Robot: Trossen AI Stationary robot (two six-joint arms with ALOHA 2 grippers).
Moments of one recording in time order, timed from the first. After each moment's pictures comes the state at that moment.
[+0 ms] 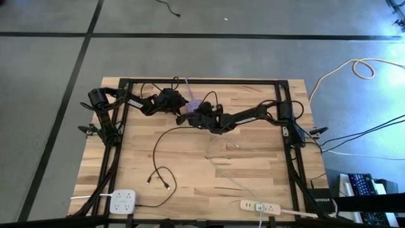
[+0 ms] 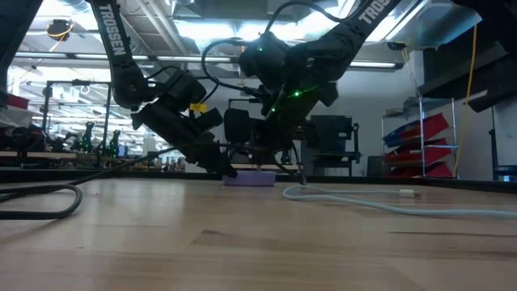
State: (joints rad) left arm 0.54 1.80 0.63 0.58 0.20 0.18; right arm -0.07 2.11 1.28 0.00 0.85 0.78
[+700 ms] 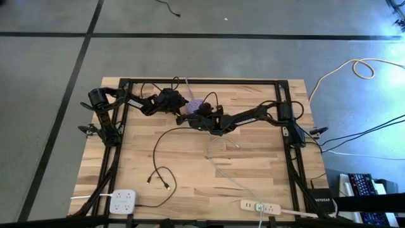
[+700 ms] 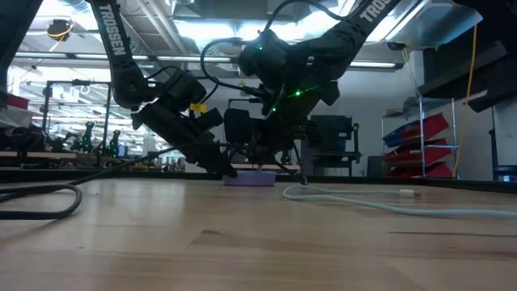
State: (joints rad) left arm 0.54 1.80 0.63 0.58 0.20 0.18; right arm -0.07 2.10 1.28 -0.01 0.88 0.78
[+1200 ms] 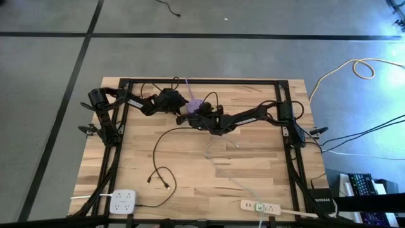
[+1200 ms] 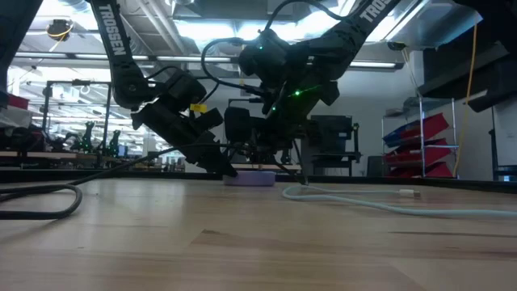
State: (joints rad) left arm 0.54 1.80 0.63 0.58 0.20 0.18; right arm -0.07 2.10 1.28 0.00 0.87 0.81
